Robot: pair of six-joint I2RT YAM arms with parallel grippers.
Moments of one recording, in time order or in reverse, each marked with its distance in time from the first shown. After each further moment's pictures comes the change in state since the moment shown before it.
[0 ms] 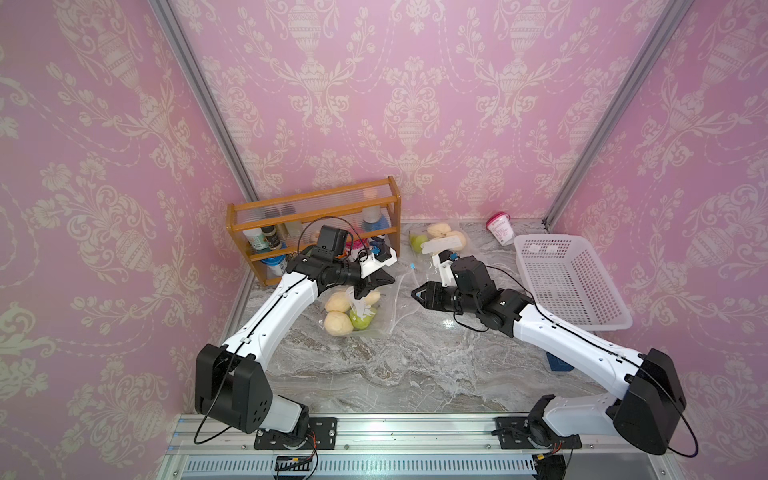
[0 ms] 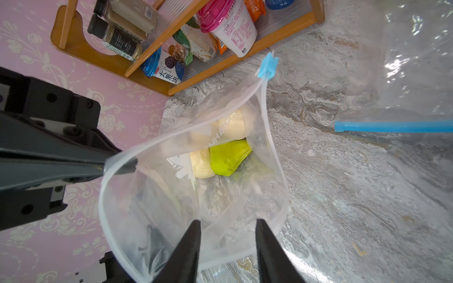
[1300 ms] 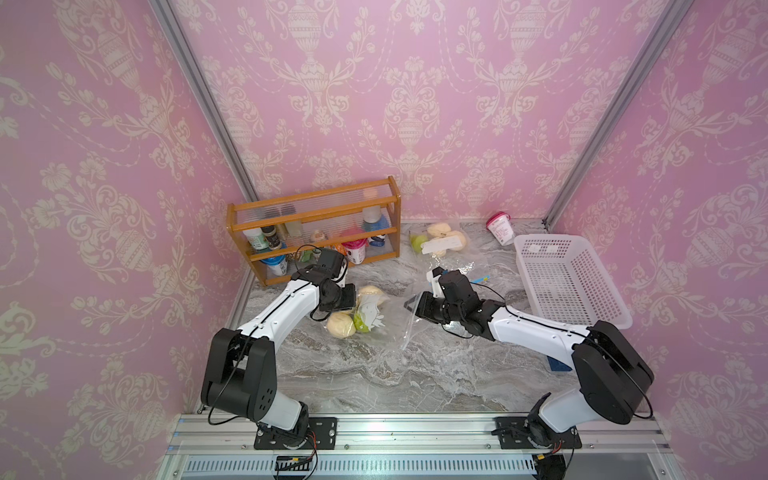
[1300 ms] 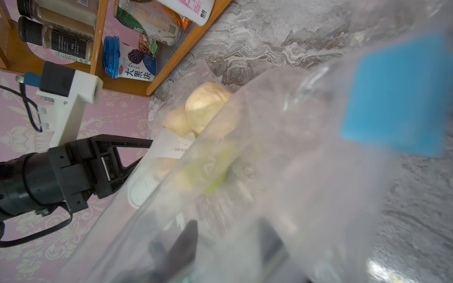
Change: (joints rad) left arm 0.071 0.071 -0.221 -0.076 -0.687 -1.119; right arm -0.016 0.147 -0.180 0.278 -0.047 0.178
